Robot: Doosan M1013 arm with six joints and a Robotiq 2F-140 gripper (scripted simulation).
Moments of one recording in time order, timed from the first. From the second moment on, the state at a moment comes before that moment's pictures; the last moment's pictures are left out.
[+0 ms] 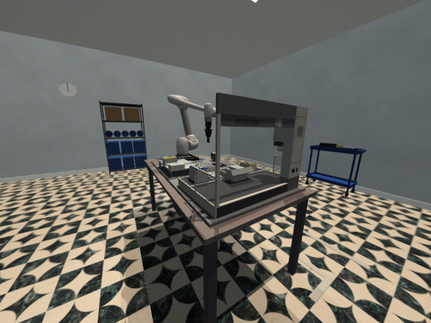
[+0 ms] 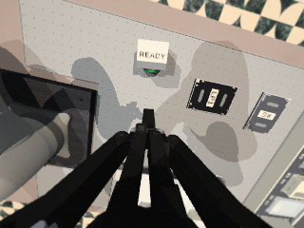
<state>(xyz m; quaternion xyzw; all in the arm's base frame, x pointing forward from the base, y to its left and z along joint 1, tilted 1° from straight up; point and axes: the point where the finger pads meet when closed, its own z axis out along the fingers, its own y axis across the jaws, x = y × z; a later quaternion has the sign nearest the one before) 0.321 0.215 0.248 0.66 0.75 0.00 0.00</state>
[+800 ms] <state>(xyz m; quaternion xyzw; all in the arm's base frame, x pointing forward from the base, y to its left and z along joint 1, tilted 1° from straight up) 0.322 0.215 0.214 0.66 0.75 0.00 0.00</state>
